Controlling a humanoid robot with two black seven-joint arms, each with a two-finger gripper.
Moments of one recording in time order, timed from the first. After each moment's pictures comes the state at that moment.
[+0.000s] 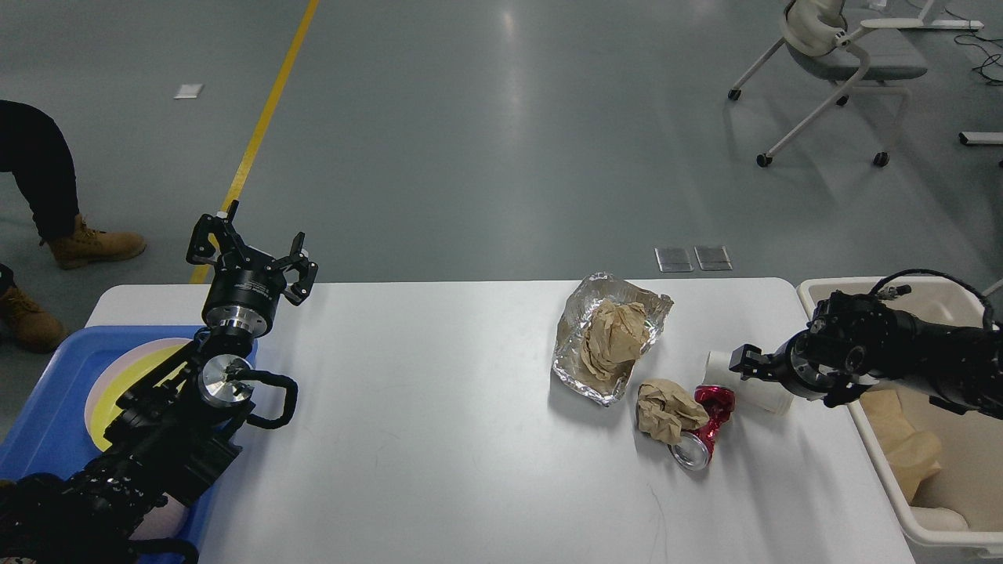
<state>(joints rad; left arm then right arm) -0.71 0.11 -0.92 -0.38 -0.10 -0.38 -0.42 1.16 -0.30 -0.85 0.66 -0.25 0.27 -0.27</state>
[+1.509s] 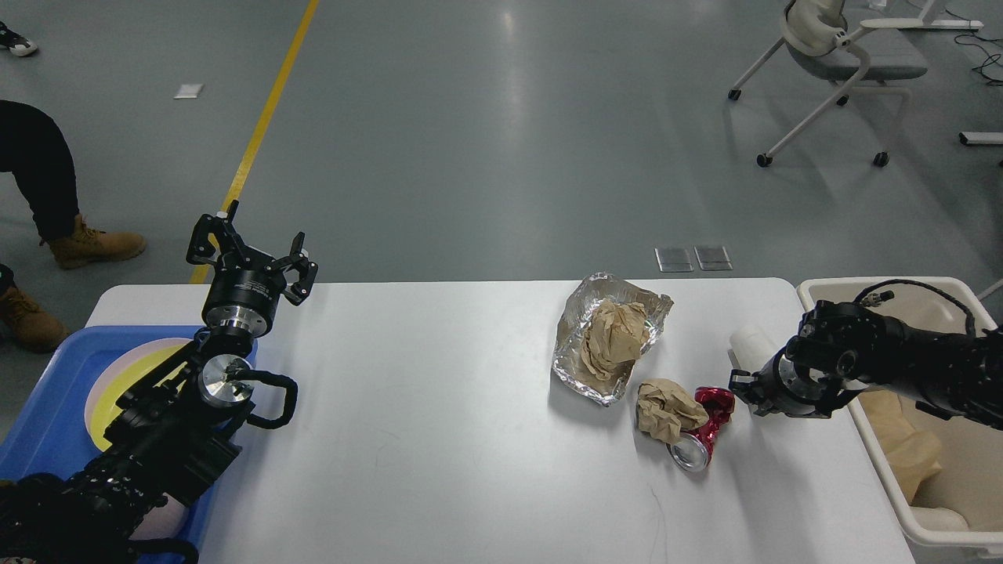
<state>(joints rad) -0.71 0.11 -0.92 -0.38 -0.10 -0.38 -0.42 1.15 -0.28 -0.82 0.64 -0.25 0.40 -0.28</state>
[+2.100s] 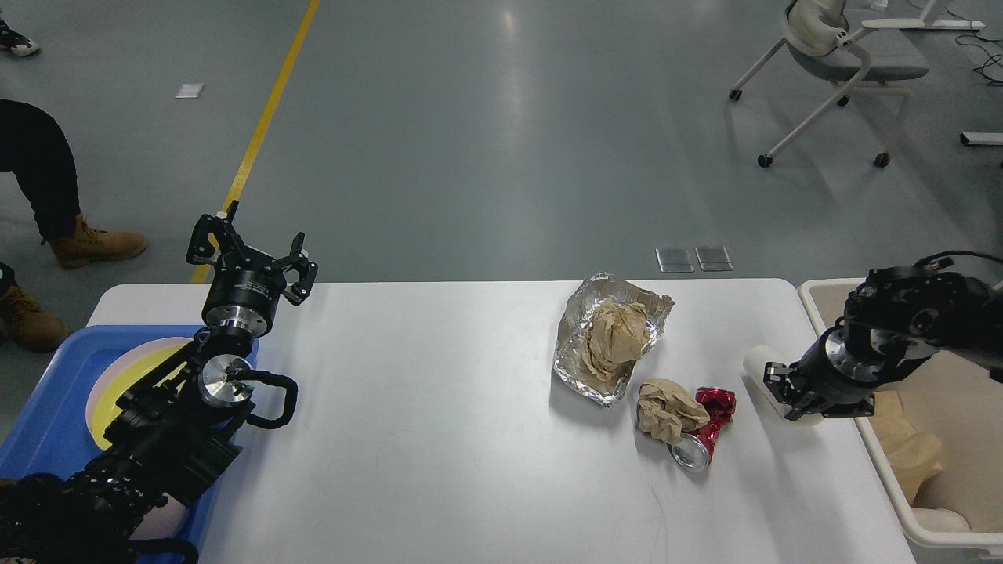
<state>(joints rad) -0.71 0.11 -0.92 -0.38 -0.10 -0.38 -0.42 1.31 -0.48 -0.82 0.82 -0.25 0.60 -0.28</state>
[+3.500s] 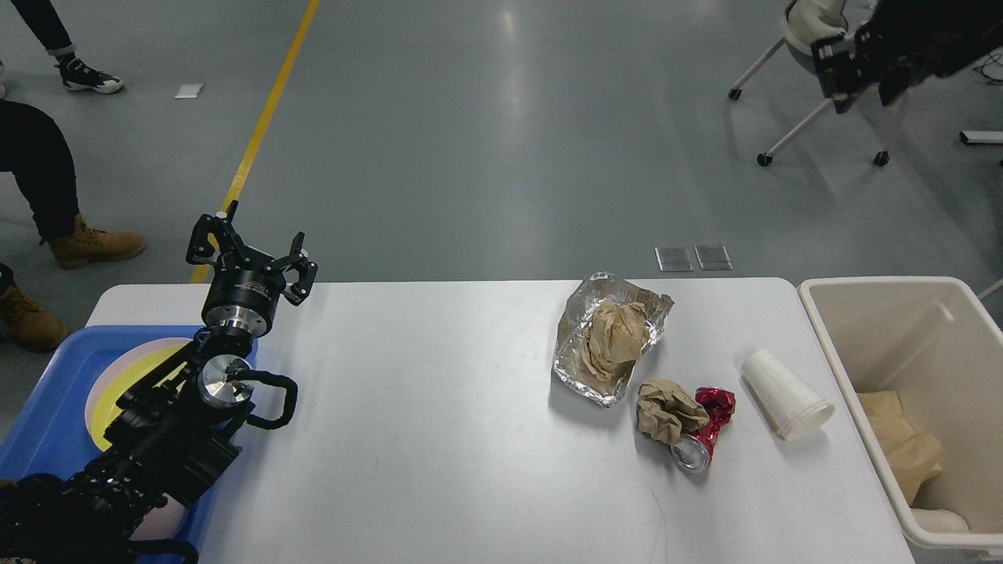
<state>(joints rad) -0.71 0.11 -0.92 -0.38 -0.10 -0.38 -0.42 2.36 -0.29 -1.14 0.99 -0.33 0.96 -0.29</state>
